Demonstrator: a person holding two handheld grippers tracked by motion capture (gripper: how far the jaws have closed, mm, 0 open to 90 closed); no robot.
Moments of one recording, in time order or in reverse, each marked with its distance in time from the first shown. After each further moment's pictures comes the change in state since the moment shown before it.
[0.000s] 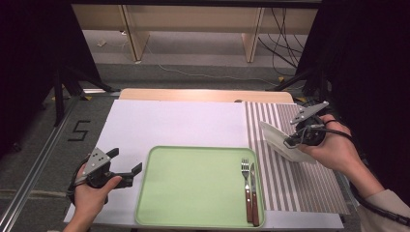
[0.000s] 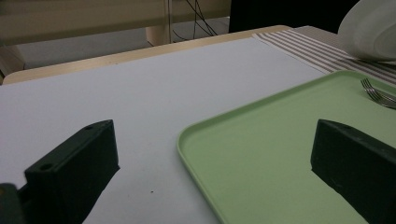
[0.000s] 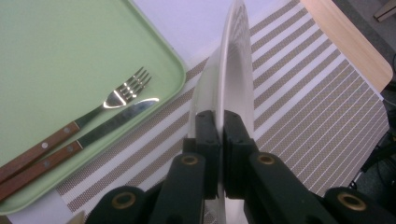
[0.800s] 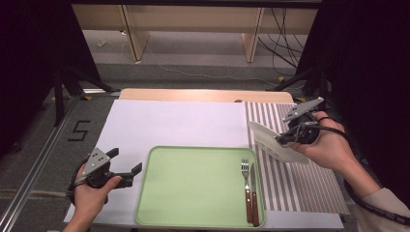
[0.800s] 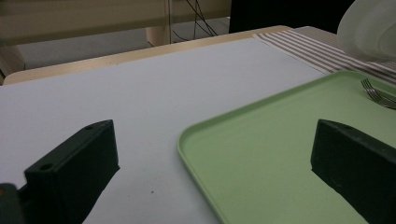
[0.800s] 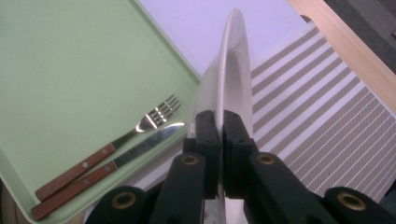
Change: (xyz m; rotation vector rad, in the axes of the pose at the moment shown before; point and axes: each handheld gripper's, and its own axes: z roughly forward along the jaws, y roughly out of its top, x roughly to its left) left arm 0.000 0.000 0.000 -0.001 0.002 0.001; right arm 0.020 0.023 -0.011 -0.049 0.056 -0.030
